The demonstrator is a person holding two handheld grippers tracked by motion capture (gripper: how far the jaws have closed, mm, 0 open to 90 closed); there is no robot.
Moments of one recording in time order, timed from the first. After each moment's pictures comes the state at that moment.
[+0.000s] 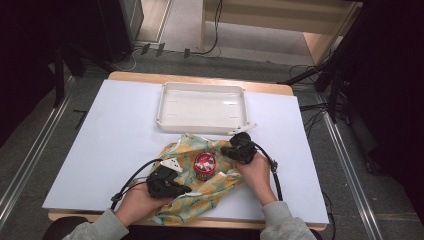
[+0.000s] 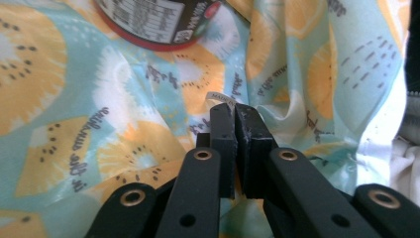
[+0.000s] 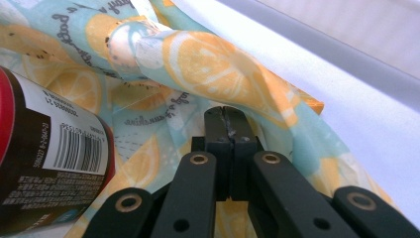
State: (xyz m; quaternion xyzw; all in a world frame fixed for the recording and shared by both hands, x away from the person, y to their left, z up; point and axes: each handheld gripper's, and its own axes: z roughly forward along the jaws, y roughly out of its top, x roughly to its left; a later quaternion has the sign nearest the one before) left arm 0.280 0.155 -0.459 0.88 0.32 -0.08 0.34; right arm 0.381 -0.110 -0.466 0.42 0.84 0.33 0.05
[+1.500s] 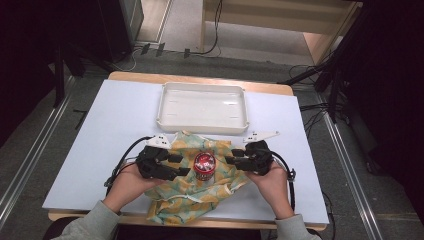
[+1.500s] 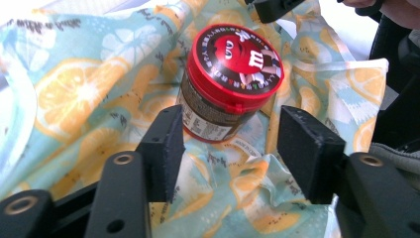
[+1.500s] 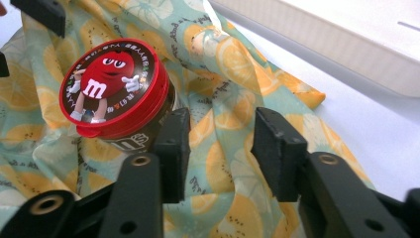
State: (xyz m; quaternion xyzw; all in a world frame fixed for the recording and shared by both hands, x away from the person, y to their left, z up) left arm 0.305 0.172 -0.401 0.86 0.31 -0.01 0.40; right arm 0.332 -0.143 -0.422 0.37 0.83 0.40 0.05
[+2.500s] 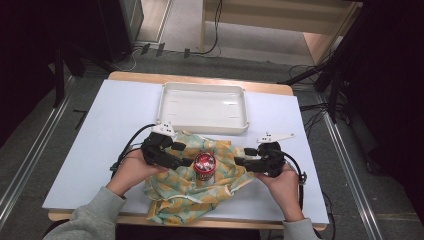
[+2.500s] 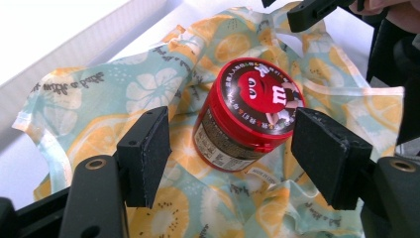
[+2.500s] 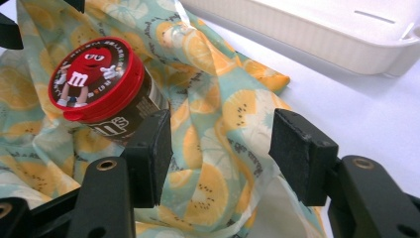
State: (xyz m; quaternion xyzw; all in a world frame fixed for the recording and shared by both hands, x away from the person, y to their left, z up) left arm 0.338 0.170 -0.399 0.87 0.27 -0.01 0.41; right arm 0.329 -0.174 -0.424 0.40 0.81 0.42 0.05
